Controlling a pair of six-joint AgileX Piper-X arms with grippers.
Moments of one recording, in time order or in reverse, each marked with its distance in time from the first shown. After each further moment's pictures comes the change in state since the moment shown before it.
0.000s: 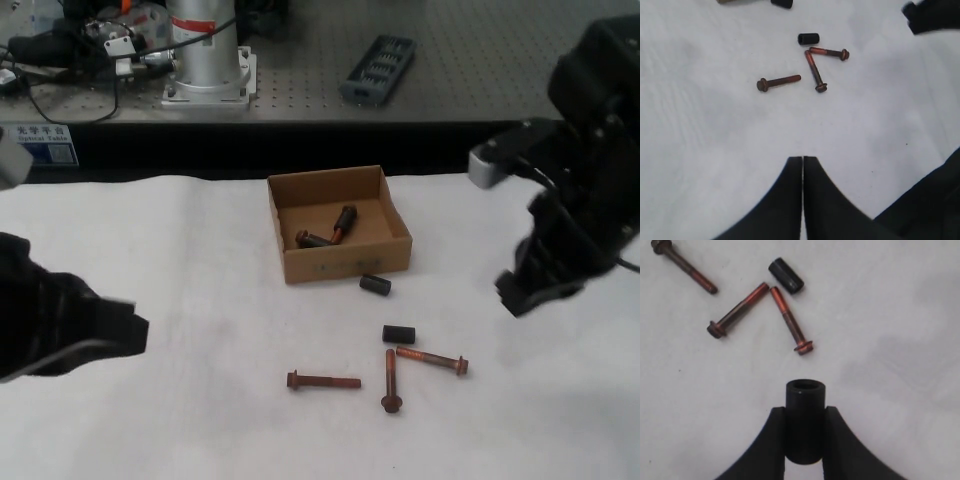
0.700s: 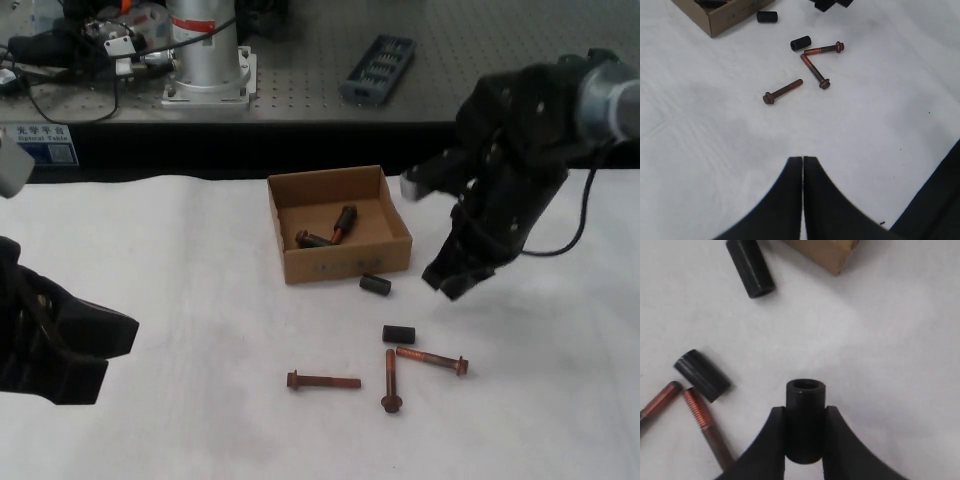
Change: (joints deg) left arm 0.3 -4.8 0.0 2.3 -0.1 19.9; right arm 0.0 26.5 -21.5 -4.0 2.5 0.0
